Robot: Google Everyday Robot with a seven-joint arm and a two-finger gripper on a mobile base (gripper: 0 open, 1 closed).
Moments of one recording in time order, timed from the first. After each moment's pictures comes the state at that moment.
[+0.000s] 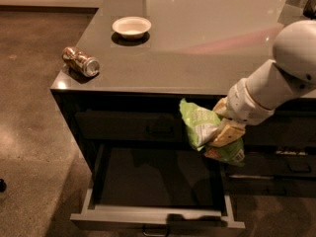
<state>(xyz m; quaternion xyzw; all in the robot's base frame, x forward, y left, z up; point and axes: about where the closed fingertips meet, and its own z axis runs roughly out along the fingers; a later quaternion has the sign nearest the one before) 0.477 -0.160 0.808 -0.66 0.72 0.10 0.21</state>
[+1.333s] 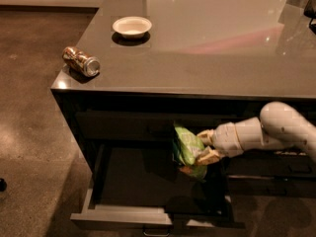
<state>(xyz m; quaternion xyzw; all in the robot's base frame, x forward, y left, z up) 0.518 -0.133 0.655 -0.62 0.63 0.29 0.37</state>
